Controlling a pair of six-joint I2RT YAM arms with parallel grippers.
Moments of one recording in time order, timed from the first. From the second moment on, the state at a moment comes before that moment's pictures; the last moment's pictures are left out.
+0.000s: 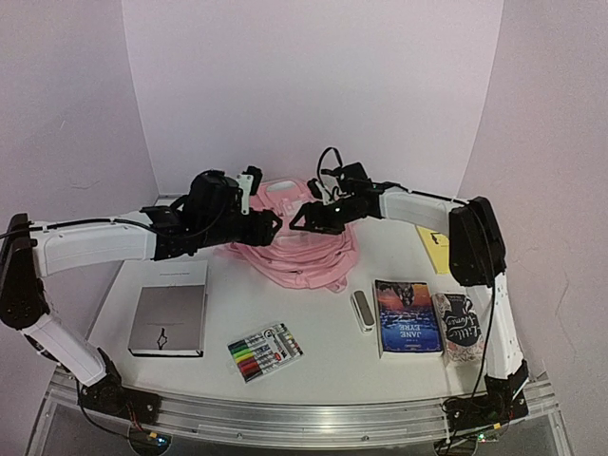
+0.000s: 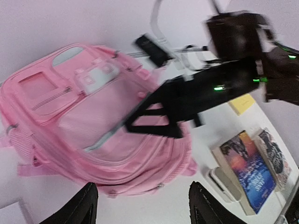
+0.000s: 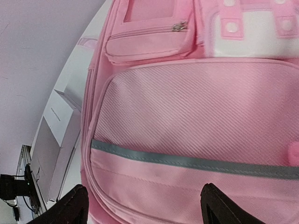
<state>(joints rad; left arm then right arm) -0.86 1.51 1.14 -0.08 -0.16 -0.35 0.59 2.37 2.02 -0.40 -0.51 0.33</state>
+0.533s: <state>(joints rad) -0.73 1.69 1.26 -0.32 -0.18 -0.51 0.72 1.83 1.41 -0.41 -0.35 0.24</state>
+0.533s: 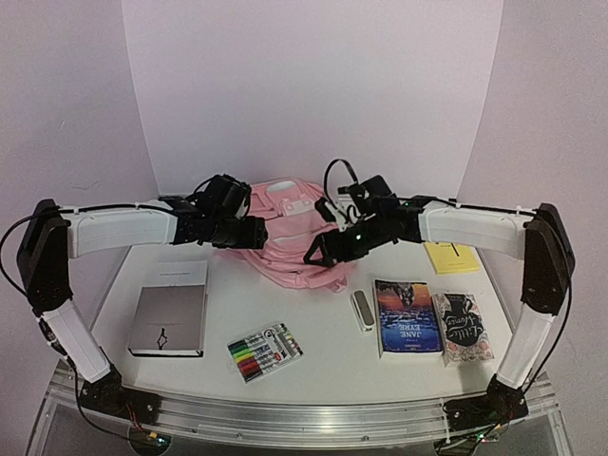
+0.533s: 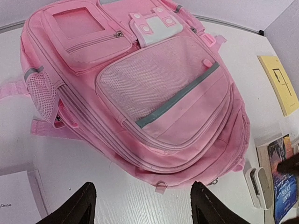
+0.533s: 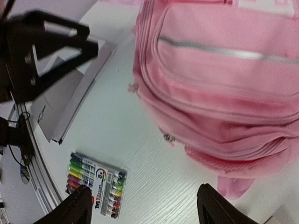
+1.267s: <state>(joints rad) -0.57 2.03 1.55 -0.53 -0.11 -0.84 0.58 2.13 1.54 -0.48 -0.28 0.15</state>
